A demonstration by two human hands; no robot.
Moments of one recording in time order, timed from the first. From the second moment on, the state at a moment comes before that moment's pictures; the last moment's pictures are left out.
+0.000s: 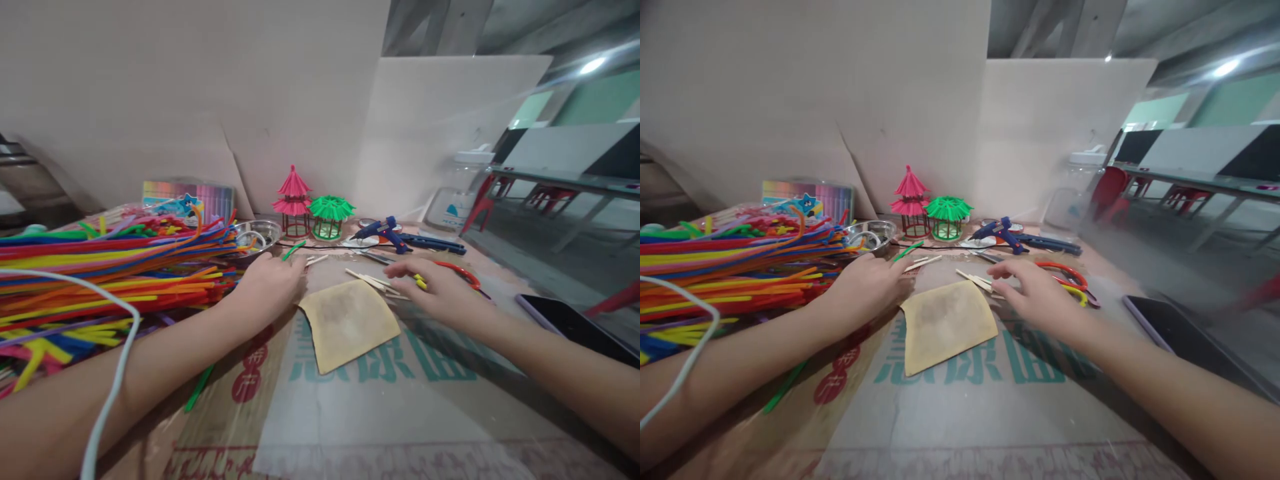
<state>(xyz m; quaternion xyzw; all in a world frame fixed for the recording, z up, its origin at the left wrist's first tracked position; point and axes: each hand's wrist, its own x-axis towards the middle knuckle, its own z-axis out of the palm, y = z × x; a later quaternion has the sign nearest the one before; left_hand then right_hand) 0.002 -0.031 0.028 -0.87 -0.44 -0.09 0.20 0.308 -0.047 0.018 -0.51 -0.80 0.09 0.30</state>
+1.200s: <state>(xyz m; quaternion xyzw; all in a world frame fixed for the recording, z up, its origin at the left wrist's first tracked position) 0.037 -0.082 0.028 -0.85 -0.26 -0.42 -0.16 0.271 -0.098 0.012 -0.38 -0.86 0.12 0.32</state>
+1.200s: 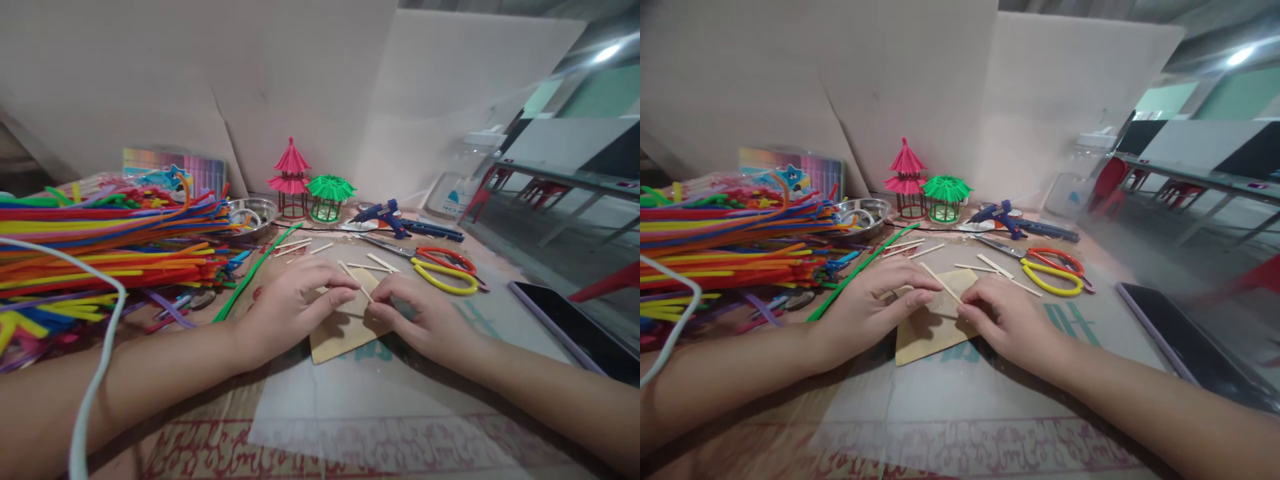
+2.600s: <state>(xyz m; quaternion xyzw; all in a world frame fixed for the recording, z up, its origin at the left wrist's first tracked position) 0.032 -0.065 0.025 -0.85 -0.33 -0.30 -0.28 0.273 -0.102 0.019 -0.37 -0.82 0.08 0.42</state>
